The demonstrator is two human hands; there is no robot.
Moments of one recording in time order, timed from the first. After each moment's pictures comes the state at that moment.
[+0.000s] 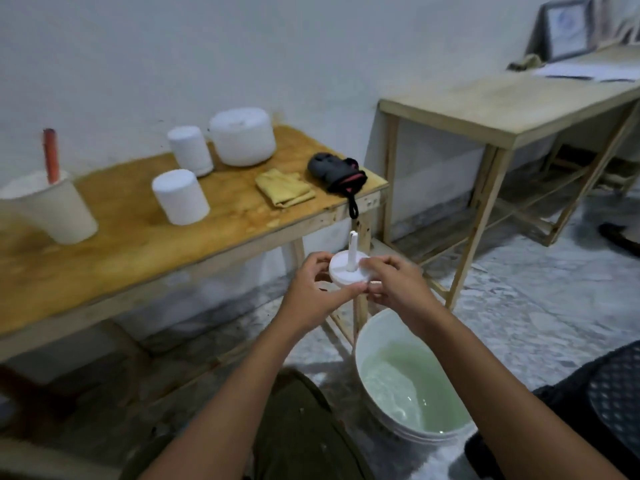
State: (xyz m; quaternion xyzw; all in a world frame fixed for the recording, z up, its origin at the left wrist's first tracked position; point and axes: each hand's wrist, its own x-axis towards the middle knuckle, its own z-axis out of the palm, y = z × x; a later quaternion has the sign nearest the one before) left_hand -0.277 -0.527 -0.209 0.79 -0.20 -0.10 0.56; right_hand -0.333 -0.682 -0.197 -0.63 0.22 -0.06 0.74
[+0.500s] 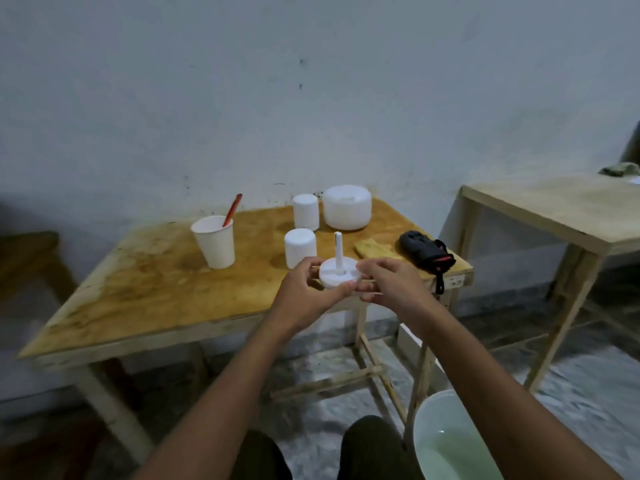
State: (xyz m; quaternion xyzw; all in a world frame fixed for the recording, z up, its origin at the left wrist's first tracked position) left_hand -0.267 -0.394 -0.085 0.82 -0.14 0.06 0.55; right_hand -0.284 -0.565 -0.070 -0.69 0.06 -0.03 0.72
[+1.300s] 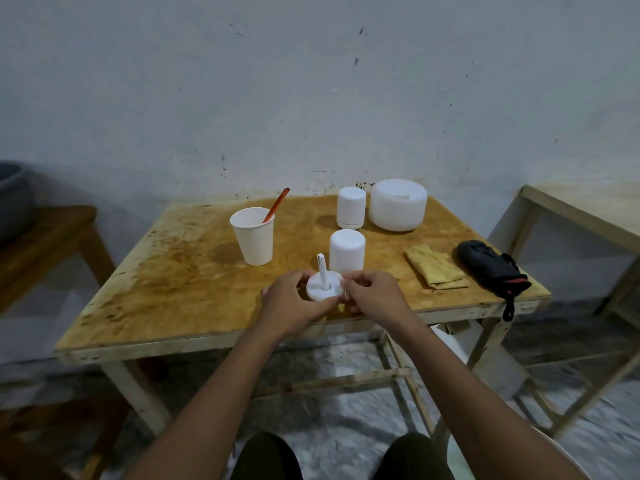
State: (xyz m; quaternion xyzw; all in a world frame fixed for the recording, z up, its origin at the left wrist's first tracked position) left_hand -0.201 -0.307 -0.121 0.91 -0.03 0.06 0.42; right_hand -0.204 -0.476 -0.098 -0.82 0.02 -0.01 0.57
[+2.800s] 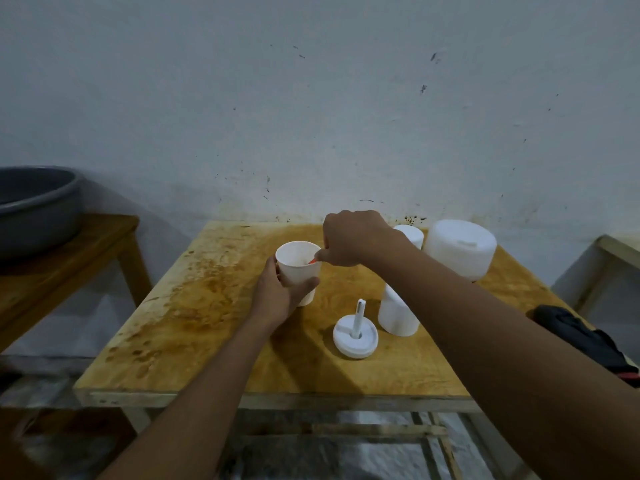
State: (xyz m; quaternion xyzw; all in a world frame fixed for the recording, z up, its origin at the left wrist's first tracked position) left_hand -0.105 -0.224 -0.101 0.82 0.12 0.16 0.54; right_hand -0.086 -0.360 0.031 -0.96 -0.26 -0.11 -0.07
